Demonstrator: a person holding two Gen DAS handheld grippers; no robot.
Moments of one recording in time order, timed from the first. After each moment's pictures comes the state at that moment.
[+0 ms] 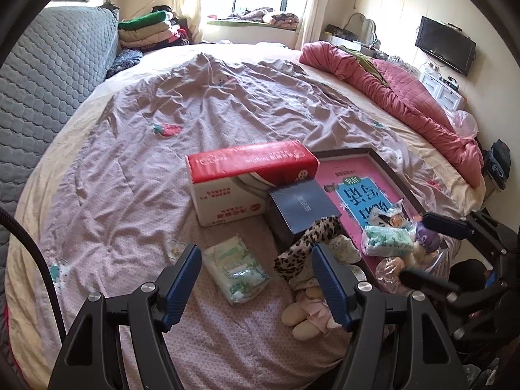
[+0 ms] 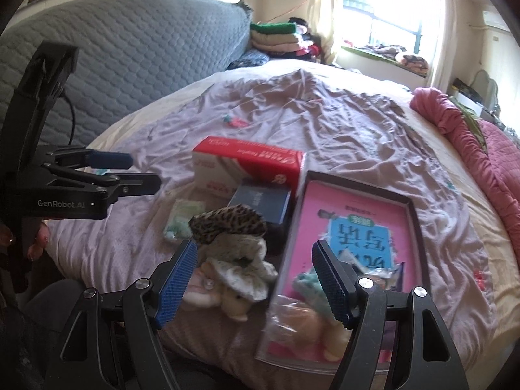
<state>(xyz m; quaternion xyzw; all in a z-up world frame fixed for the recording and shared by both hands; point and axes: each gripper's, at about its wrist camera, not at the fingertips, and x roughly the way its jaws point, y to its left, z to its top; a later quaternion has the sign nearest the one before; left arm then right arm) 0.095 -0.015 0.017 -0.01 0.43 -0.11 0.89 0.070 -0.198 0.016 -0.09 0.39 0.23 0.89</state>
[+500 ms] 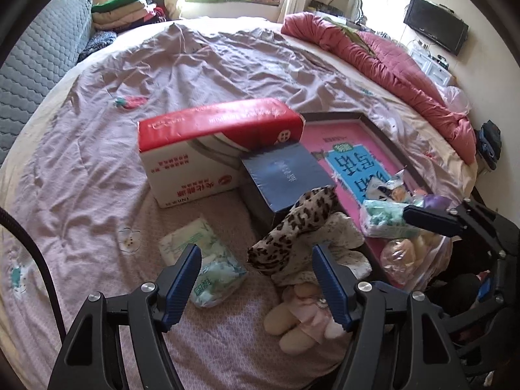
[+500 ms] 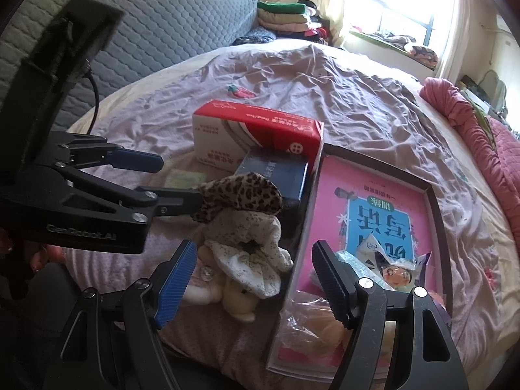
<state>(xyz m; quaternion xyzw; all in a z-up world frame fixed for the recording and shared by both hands) 0.123 -0.043 -0.035 0.00 0.48 -0.16 0.86 0.087 -0.183 -0.024 -0.11 0.42 0.22 0.87</state>
